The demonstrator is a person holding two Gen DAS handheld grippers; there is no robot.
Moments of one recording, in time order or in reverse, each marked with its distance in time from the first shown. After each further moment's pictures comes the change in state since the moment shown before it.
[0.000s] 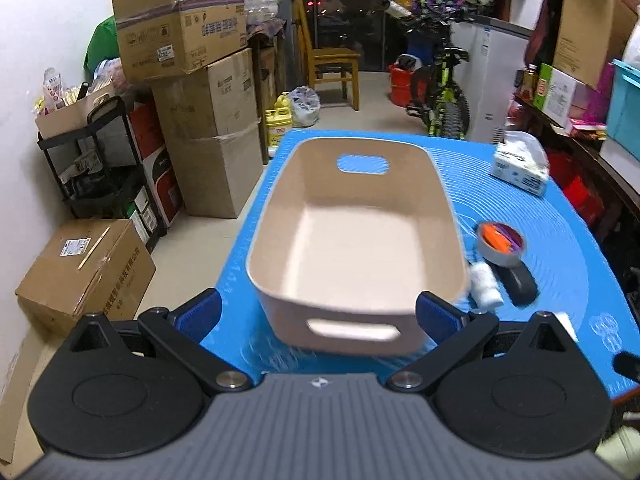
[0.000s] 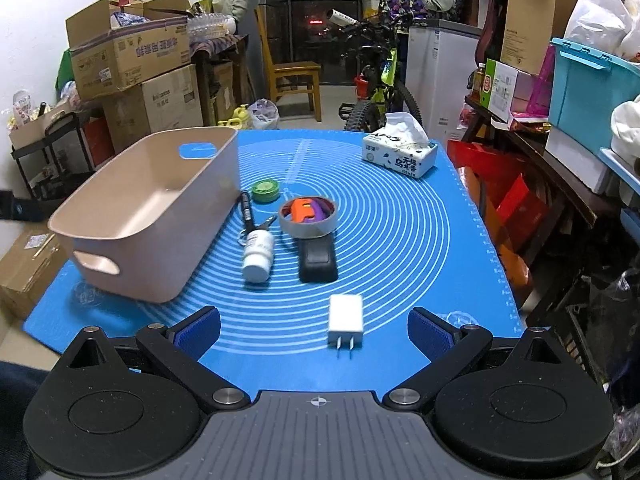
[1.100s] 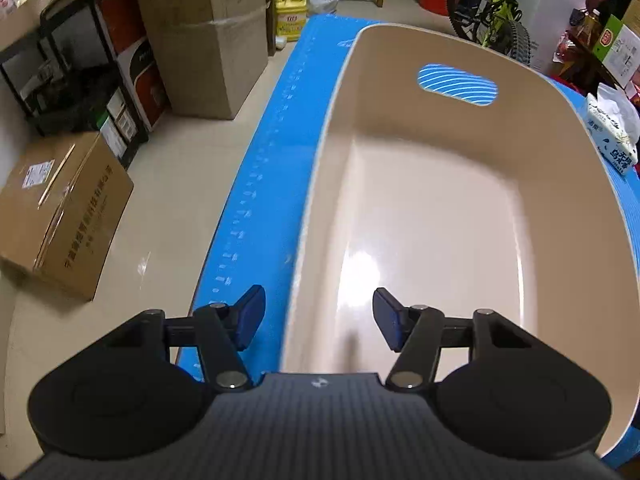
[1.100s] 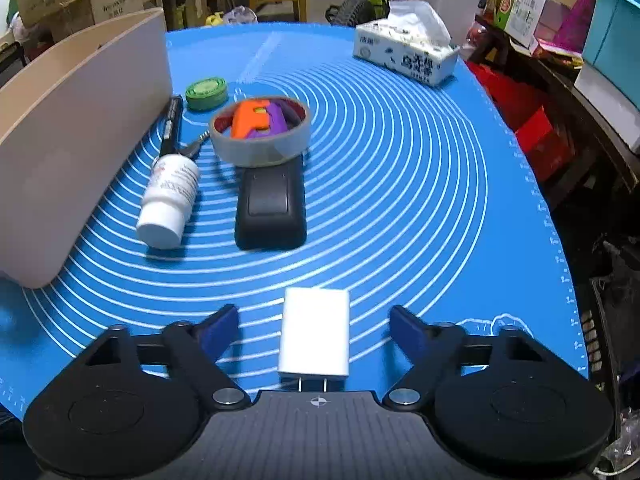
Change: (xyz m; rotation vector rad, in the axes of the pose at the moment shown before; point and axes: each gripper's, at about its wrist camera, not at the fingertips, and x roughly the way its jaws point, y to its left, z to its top) left arm 0.171 0.059 0.034 -0.072 0.358 -0.029; right arm 0.173 -0.017 0.008 -0.017 0.290 -0.061
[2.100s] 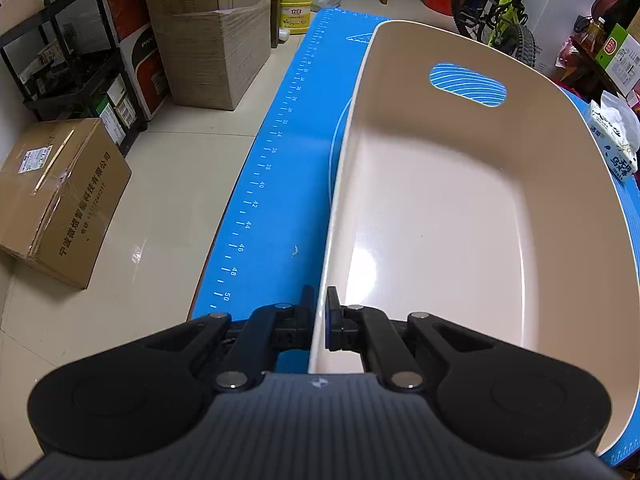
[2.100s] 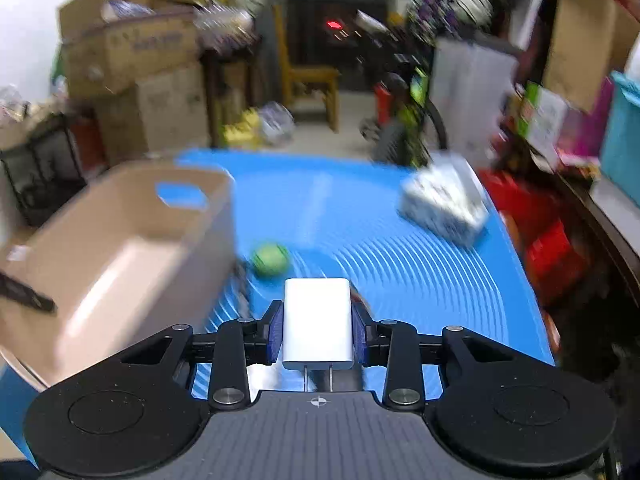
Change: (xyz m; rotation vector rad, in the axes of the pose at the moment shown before) left arm 0.003 0.007 0.000 -0.028 0.011 -0.026; right arm -0.078 0.045 0.094 -0.063 -0.318 0.090
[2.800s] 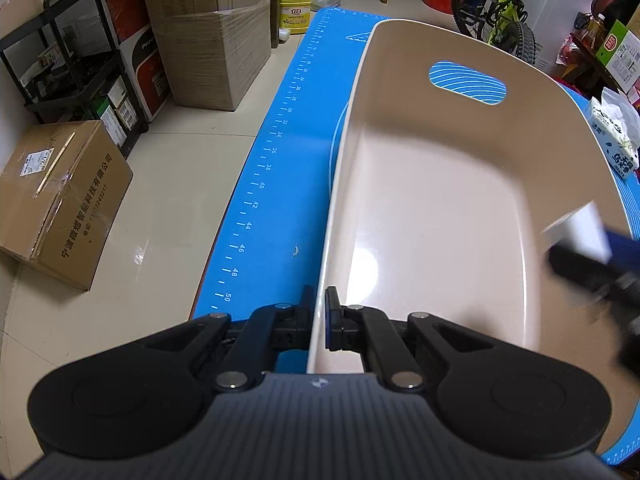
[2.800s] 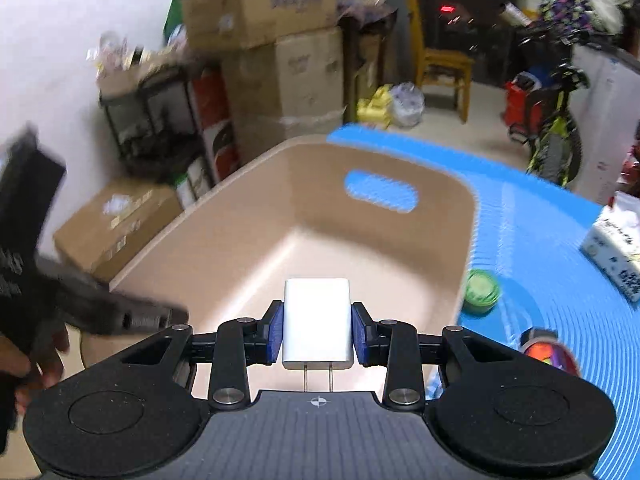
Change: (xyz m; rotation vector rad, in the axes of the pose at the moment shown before) left arm 0.000 0.000 0.000 0.004 0.000 0.004; right arm 0.066 0.144 0.024 -0.177 0.126 0.292
